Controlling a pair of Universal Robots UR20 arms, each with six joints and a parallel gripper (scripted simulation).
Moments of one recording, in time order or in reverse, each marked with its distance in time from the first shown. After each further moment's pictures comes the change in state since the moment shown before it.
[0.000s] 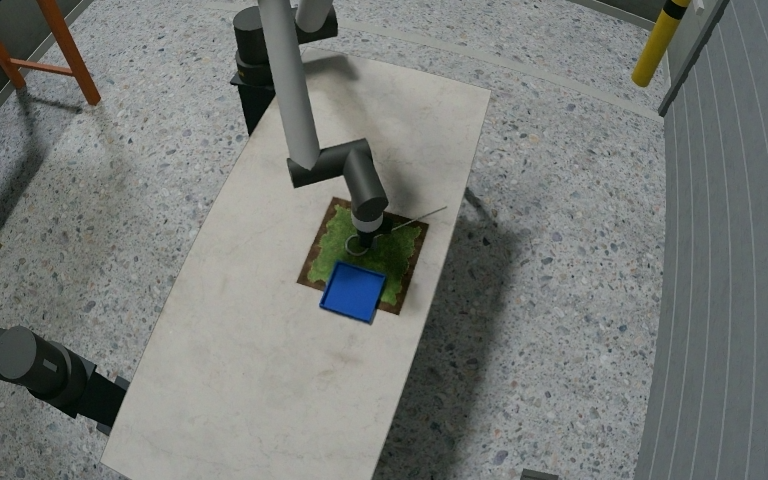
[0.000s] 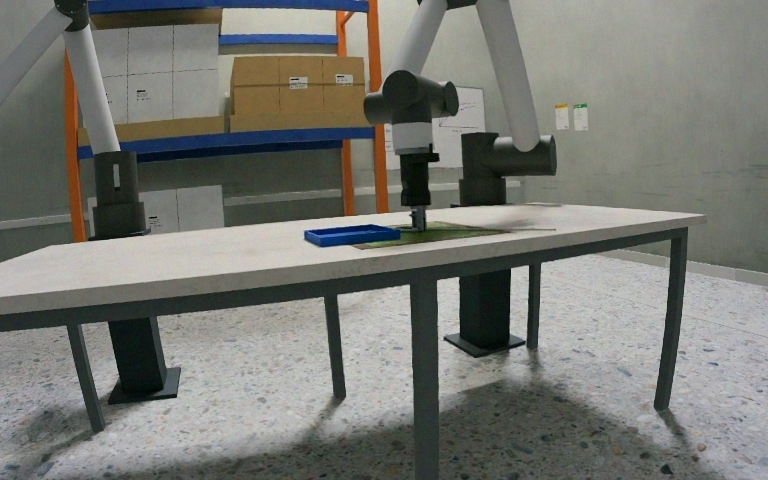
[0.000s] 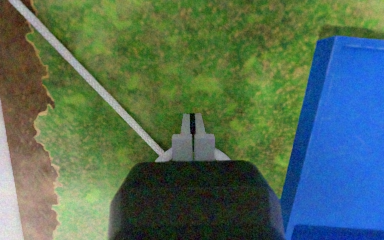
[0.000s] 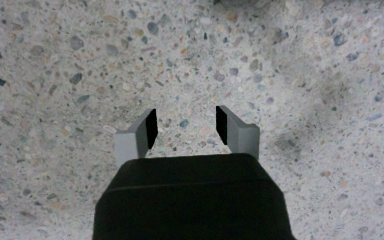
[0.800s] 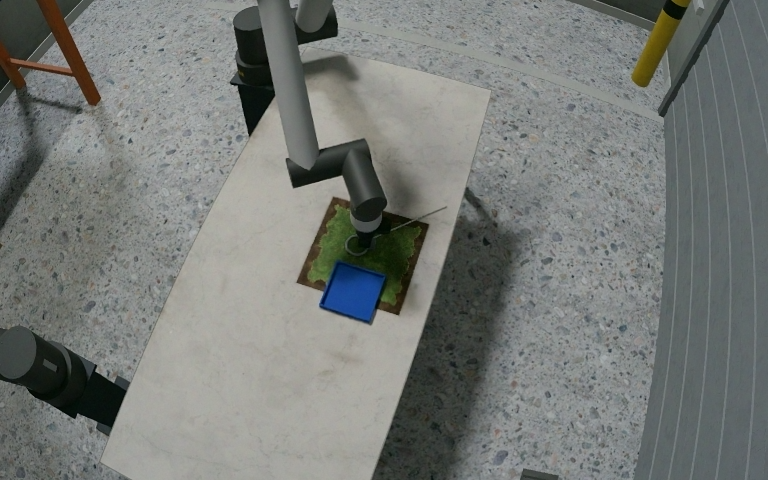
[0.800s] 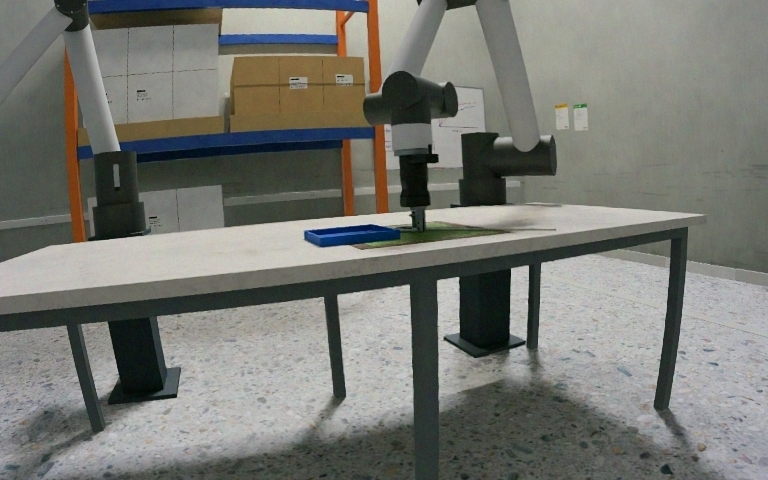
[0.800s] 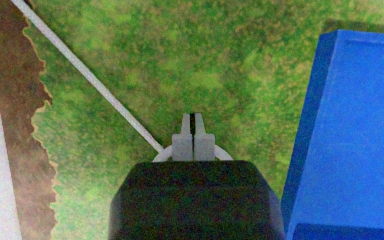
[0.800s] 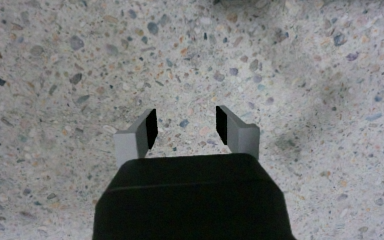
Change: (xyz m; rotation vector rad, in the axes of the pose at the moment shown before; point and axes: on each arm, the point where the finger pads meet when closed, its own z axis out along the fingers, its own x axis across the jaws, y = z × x) left arm 0.000 0.004 0.002 0.000 0.000 0.000; right arm 0.000 0.000 0.000 0.000 0.000 0.000
